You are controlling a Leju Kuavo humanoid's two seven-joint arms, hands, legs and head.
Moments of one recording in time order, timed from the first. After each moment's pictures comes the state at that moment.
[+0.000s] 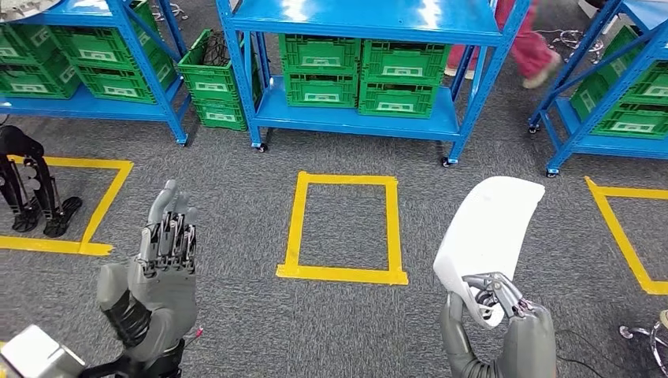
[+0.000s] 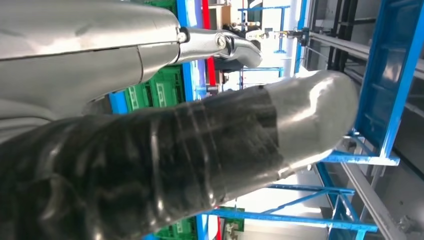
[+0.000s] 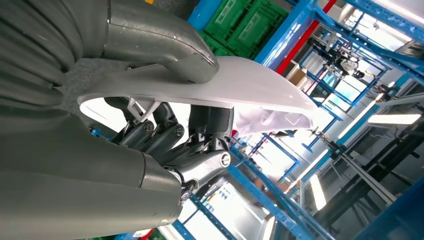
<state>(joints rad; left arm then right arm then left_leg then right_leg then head) 0.04 0.14 -0.68 -2.07 -0.07 0.40 -0.38 0.09 -0.33 0.78 -2.40 1.05 -0.70 0.30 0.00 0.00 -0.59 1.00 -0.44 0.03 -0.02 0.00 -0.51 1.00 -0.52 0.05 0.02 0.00</state>
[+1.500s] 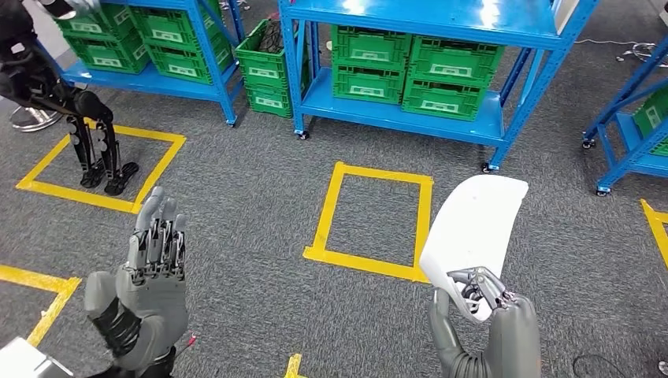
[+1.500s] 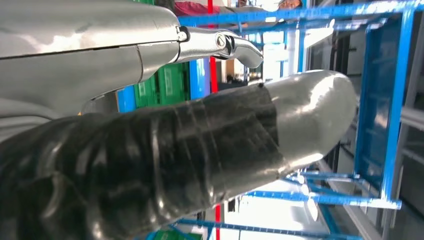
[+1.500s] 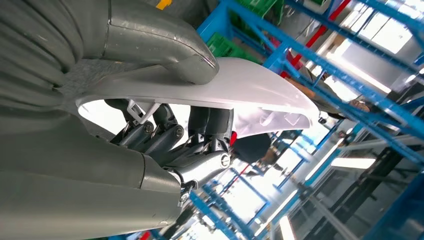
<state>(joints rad) 0.04 0.14 -0.68 -2.06 -0.07 0.40 -0.38 0.10 -0.34 0.78 -2.40 1.04 -0.69 0.30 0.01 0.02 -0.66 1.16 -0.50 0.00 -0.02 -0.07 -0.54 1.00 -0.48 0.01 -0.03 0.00</state>
